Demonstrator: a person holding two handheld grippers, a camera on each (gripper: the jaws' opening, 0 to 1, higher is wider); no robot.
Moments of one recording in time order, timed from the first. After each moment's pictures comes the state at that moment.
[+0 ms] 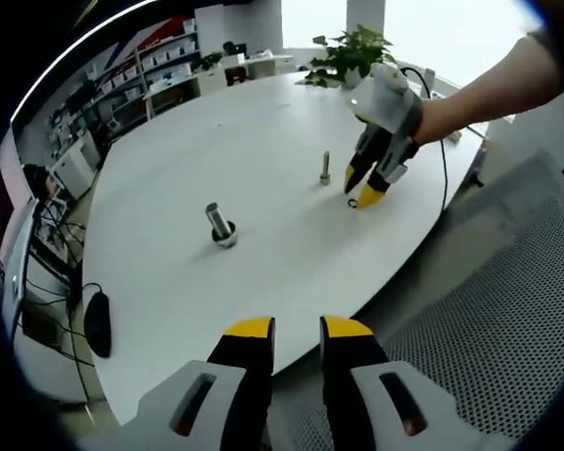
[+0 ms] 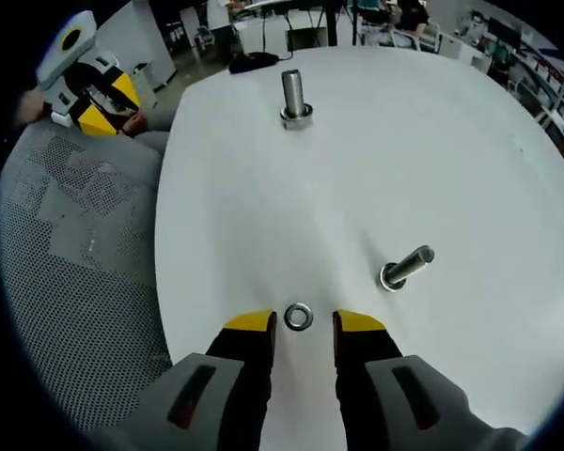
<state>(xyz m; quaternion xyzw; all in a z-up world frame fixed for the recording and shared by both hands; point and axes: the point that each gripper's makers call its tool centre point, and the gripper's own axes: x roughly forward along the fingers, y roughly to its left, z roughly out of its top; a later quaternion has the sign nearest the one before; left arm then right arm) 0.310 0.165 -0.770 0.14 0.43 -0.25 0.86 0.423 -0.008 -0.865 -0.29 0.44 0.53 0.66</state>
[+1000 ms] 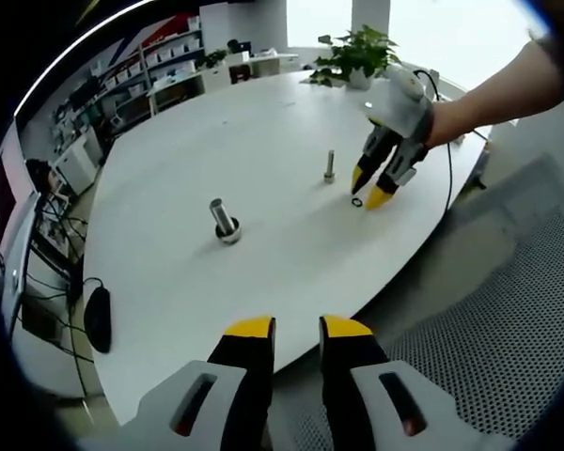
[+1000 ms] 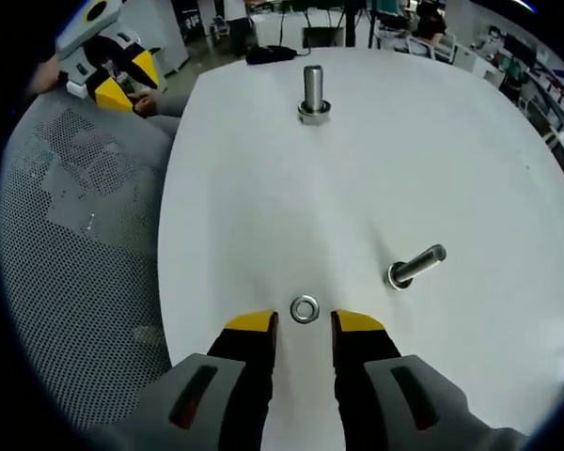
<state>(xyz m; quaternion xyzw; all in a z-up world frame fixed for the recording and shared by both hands) 0.311 0.169 -0.770 0.13 0.43 -0.25 0.86 0.417 -0.011 -0.867 -0.32 0.43 0.55 0.65</state>
